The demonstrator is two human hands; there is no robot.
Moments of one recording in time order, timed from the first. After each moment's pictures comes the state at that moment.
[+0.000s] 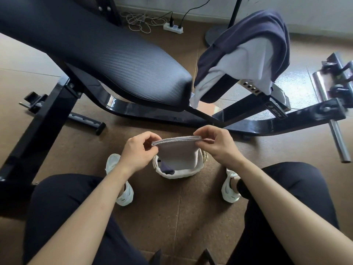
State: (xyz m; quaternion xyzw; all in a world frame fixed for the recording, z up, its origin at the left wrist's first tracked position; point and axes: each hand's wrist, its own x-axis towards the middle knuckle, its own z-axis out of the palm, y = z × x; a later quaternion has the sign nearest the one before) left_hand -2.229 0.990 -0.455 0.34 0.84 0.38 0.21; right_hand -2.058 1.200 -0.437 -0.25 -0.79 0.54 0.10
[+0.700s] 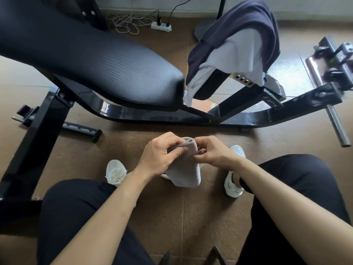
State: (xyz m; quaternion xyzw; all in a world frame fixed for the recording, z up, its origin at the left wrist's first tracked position) left_hand -2.199 1.034 -0.449 0.52 0.74 0.39 0.19; right_hand -2.052 1.202 -0.451 -0.20 -0.79 0.57 -0.04
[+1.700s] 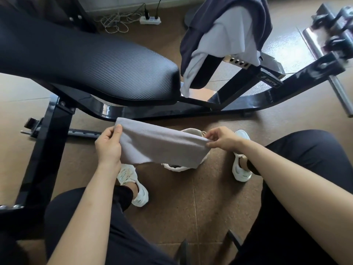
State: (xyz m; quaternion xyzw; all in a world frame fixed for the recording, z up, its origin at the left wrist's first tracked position) left_hand -2.281 0.980 -0.464 0.06 0.77 0.61 0.18; right_hand -2.032 1.232 -0.509 -0.37 -0.76 0.52 -0.11
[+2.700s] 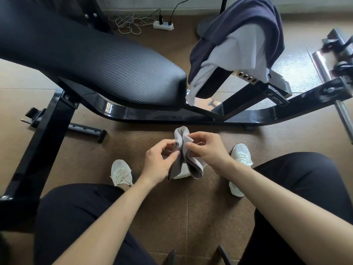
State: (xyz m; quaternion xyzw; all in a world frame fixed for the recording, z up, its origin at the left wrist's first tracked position) left_hand -2.184 1.023 -0.472 0.34 0.80 0.43 0.24; right_hand -2.066 1.171 -0.454 -0.37 -0.67 0.64 0.09
